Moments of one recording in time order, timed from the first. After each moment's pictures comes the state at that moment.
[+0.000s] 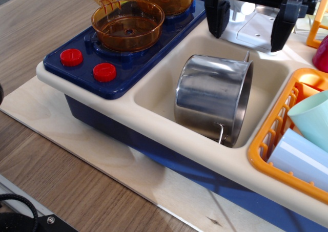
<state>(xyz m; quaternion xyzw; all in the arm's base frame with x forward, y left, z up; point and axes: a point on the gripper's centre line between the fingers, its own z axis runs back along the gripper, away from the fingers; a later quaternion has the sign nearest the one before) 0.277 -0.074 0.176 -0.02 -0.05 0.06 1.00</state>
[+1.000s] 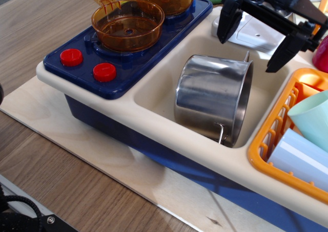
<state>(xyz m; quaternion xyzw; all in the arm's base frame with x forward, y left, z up) 0.289 -0.080 0.151 0.13 -0.01 -0.01 0.99</state>
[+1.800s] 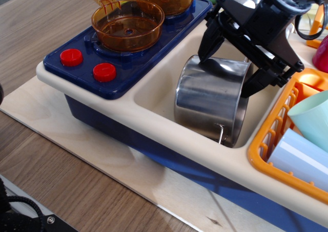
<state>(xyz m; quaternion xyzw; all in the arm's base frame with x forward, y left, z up) 0.276 -0.061 0.123 0.17 -0.03 -0.05 0.98</state>
